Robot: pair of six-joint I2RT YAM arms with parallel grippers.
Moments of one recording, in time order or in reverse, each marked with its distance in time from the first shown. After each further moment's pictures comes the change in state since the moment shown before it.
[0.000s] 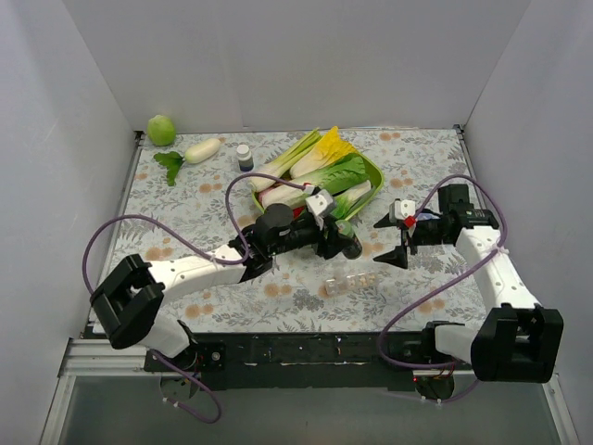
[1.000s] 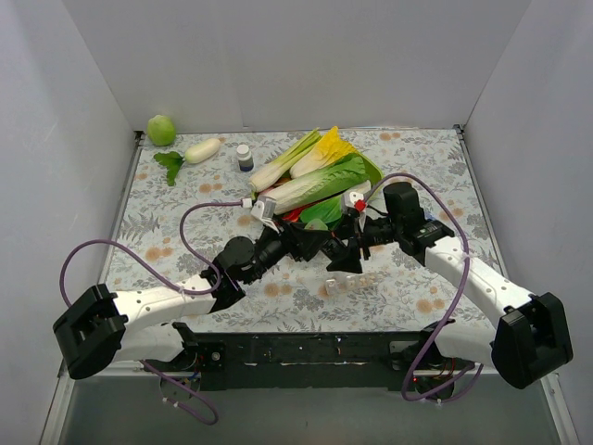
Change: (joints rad) left arm -0.046 -0.323 -0.364 0.329 -0.381 -0.568; right arm 0.499 -0.032 -0.089 0.679 0.073 0.995
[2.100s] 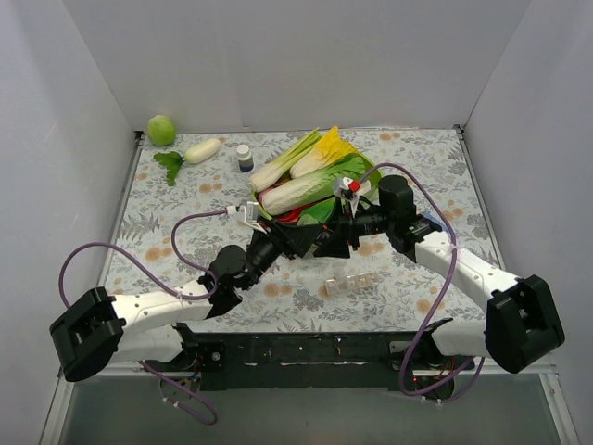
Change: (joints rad) left arm -0.019 -0.021 -0.068 0.134 -0.168 -0.127; right arm 0.036 0.103 0.002 0.380 -0.034 0.447
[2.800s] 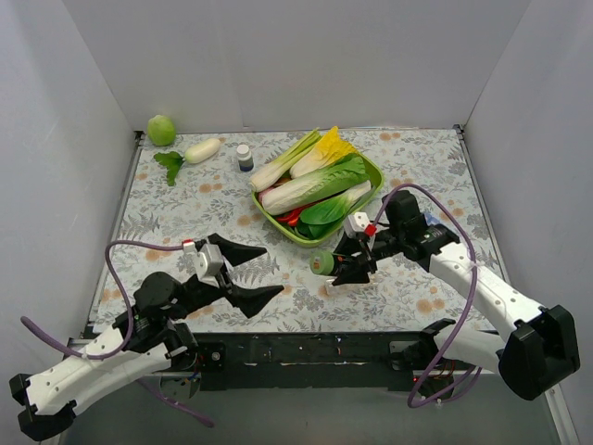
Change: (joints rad) left arm 0.002 -0.796 0.013 -0.845 0.374 0.578; right arm 0.002 -0.156 0.000 -0.564 -0.117 -0.712
